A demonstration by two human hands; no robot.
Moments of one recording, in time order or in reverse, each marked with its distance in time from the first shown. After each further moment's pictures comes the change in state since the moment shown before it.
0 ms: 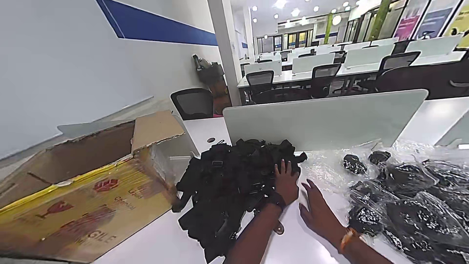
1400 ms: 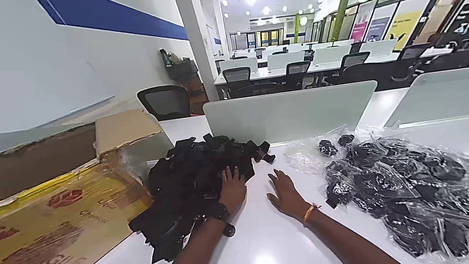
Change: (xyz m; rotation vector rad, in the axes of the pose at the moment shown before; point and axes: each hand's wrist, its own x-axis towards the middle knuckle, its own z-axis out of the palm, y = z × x) left_hand -0.123 -0.106 -0.046 0.167 -0.157 -0.156; right_hand 0.011 -0.051 0.029 -0.137 -0.195 0.008
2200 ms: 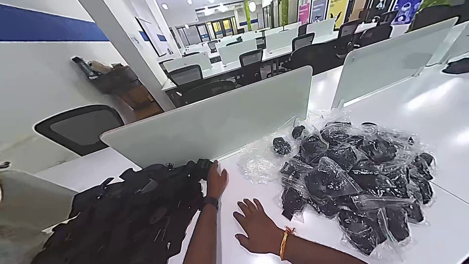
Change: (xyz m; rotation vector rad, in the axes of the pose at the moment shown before) left_hand 0.203 0.100 0.056 -0.813 0.381 -0.030; right_hand -0.044 0.047 -0.018 0.065 -0.265 -0.032
